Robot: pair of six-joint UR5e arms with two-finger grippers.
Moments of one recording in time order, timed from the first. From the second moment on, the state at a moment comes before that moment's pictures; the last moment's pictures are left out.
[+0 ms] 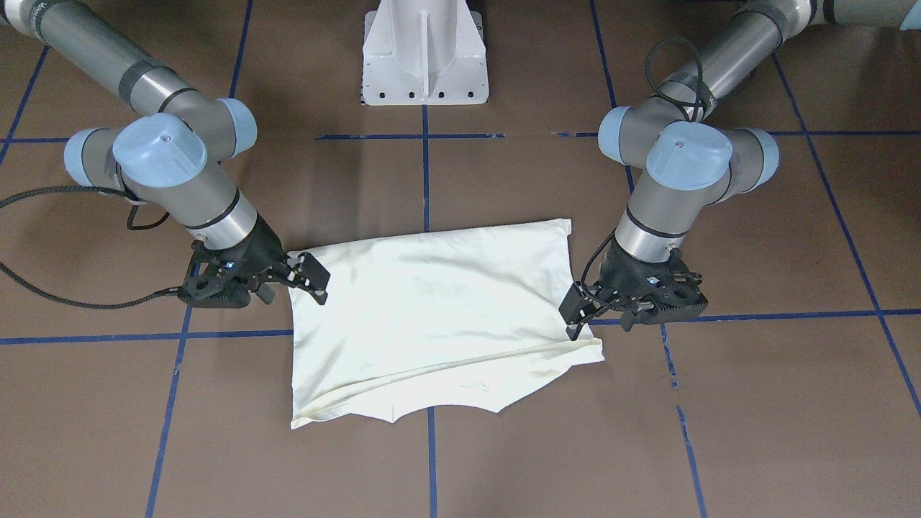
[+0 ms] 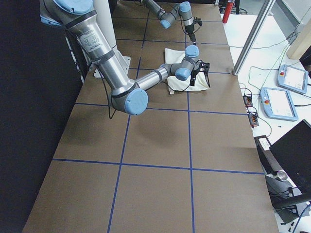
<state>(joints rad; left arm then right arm) -0.82 -2.14 -1.46 -2.09 -1.85 -1.29 0.73 -1.12 1.57 -1.03 1.98 1.33</state>
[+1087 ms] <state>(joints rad) -0.81 -2.13 -1.49 -2.08 -1.86 -1.30 0.65 -1.20 1.61 -1.03 1.93 1.32</state>
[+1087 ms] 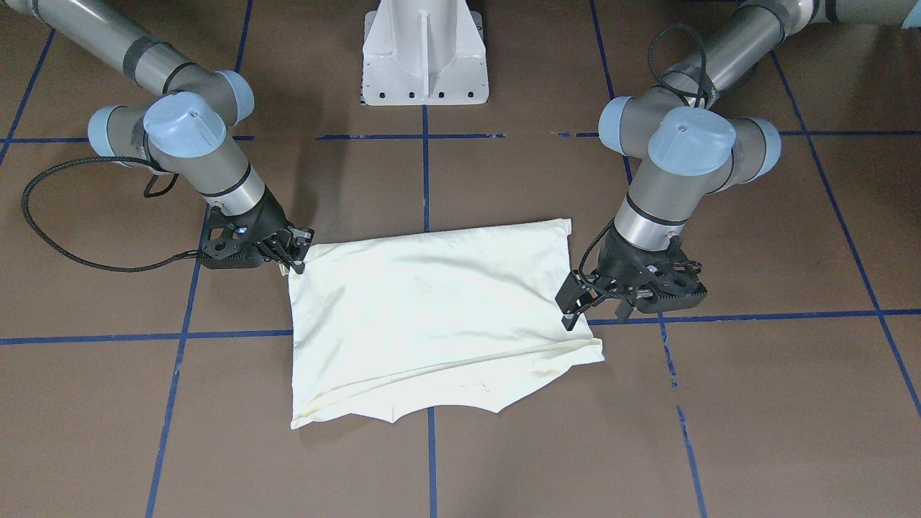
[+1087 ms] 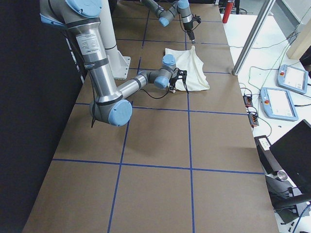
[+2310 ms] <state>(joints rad) -0.79 -2.13 -1.56 -2.08 -1.89 -1.32 0.24 -1.72 2.21 -1.03 1.95 1.50</state>
